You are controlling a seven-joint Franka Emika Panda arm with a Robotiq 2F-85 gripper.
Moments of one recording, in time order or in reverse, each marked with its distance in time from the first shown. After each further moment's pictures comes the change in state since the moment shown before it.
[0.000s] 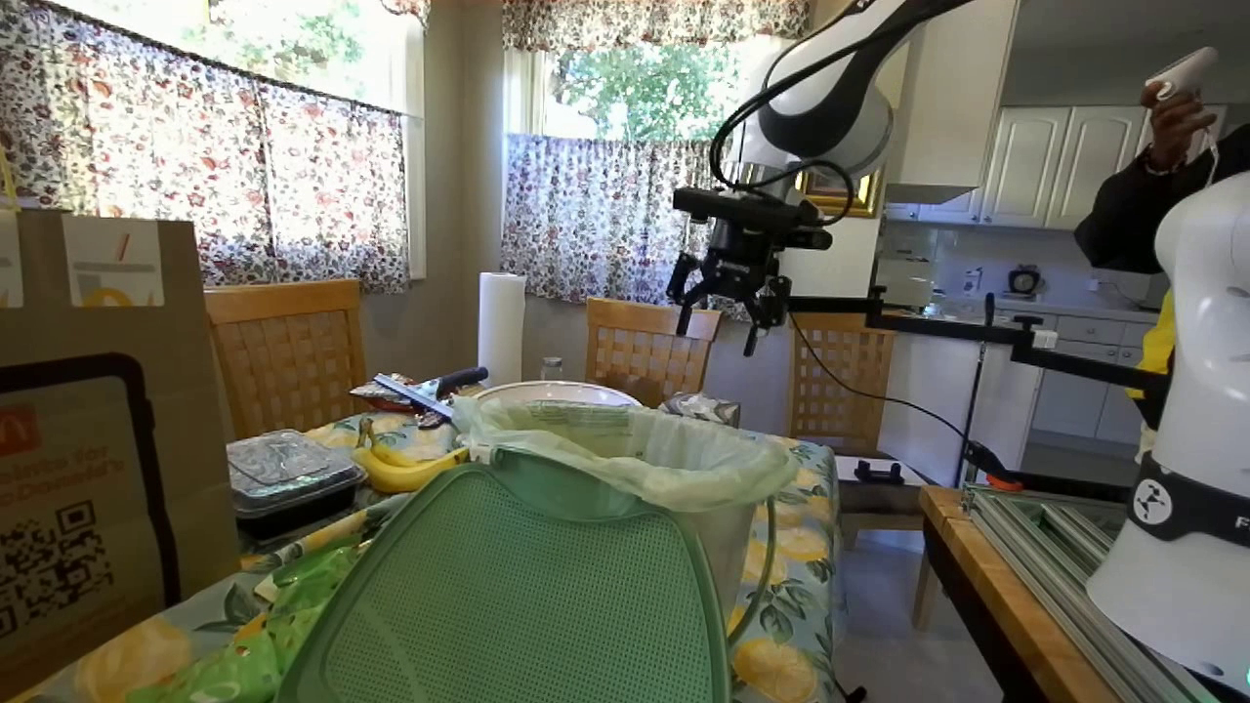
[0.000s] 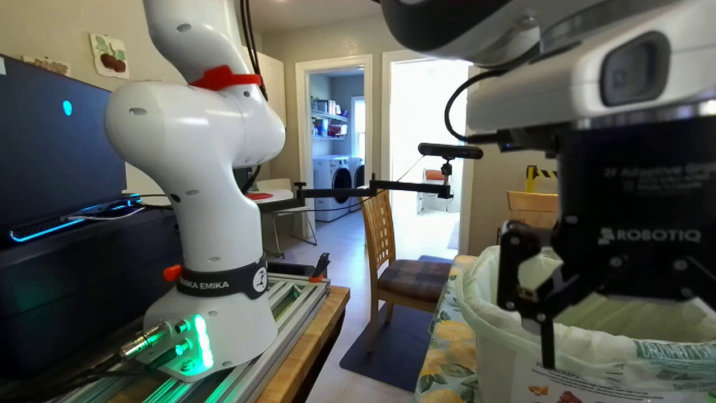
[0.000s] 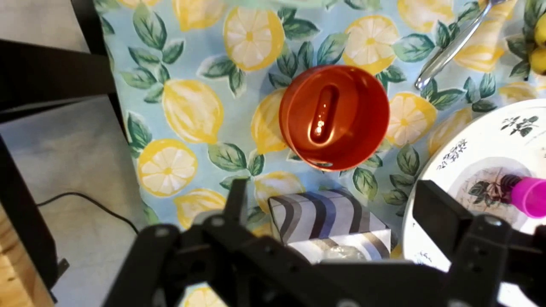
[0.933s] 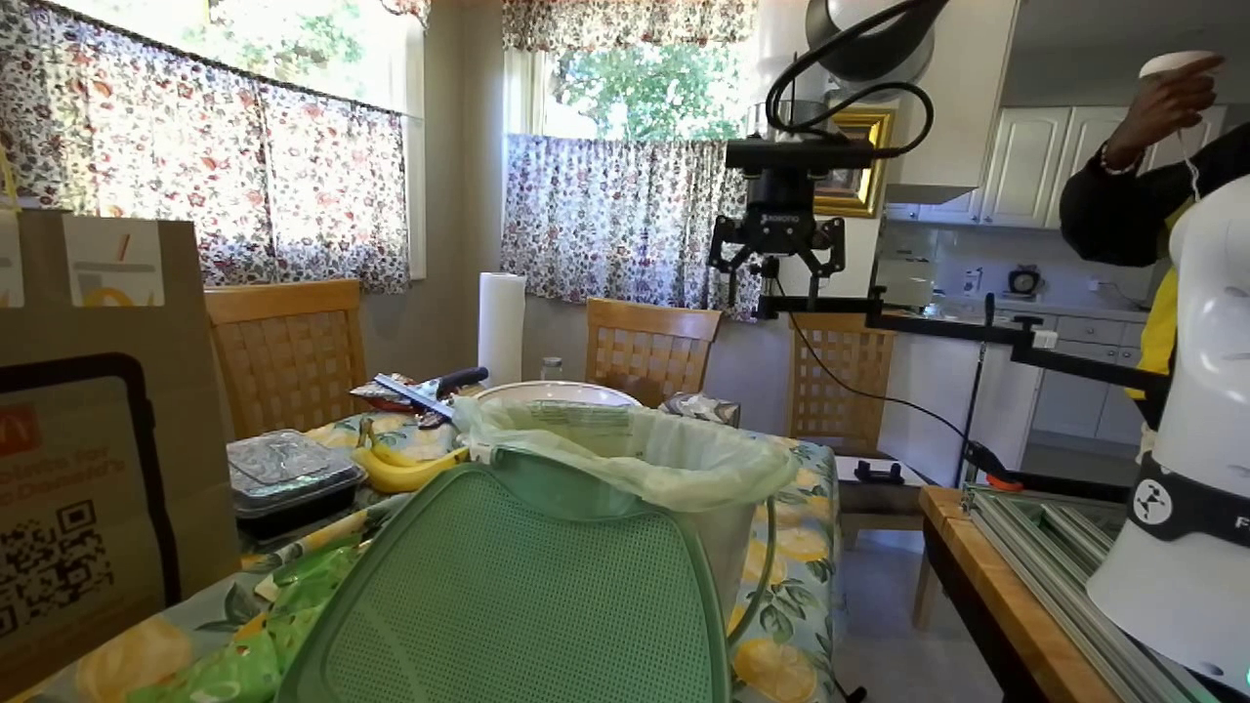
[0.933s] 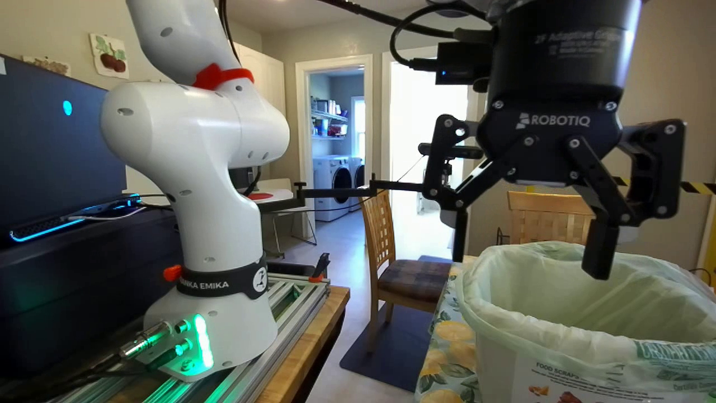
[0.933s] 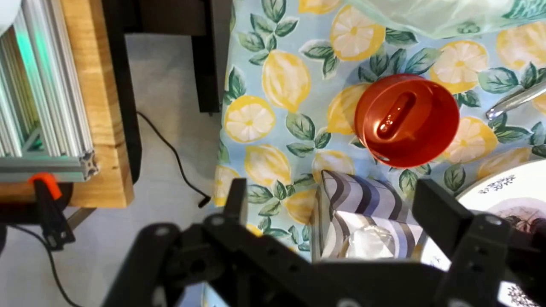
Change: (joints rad) arm -0.122 -0.208 0.171 0.003 -0.243 -0.365 -0.043
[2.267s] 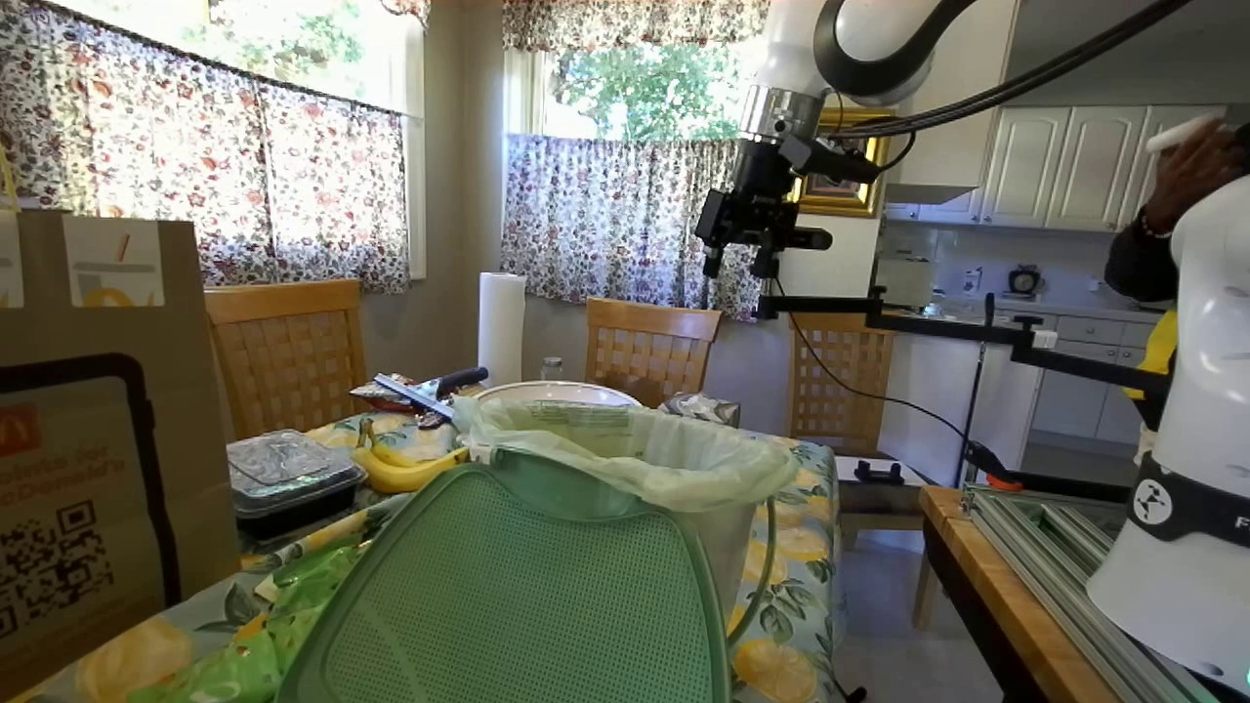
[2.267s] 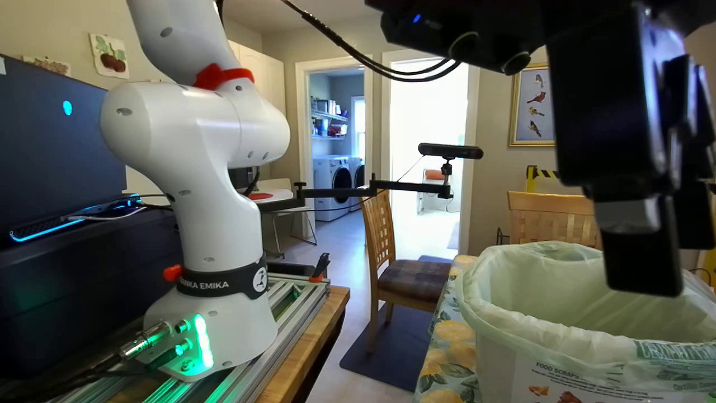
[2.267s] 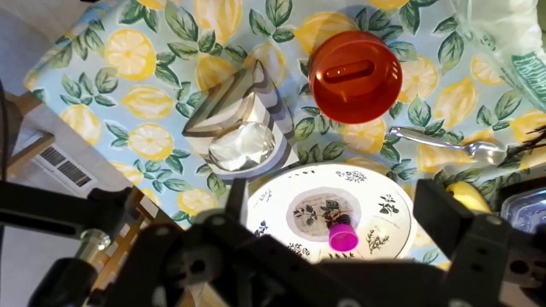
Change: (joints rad) arm -0.012 0.000 -0.053 0.002 -0.125 0.255 -0.816
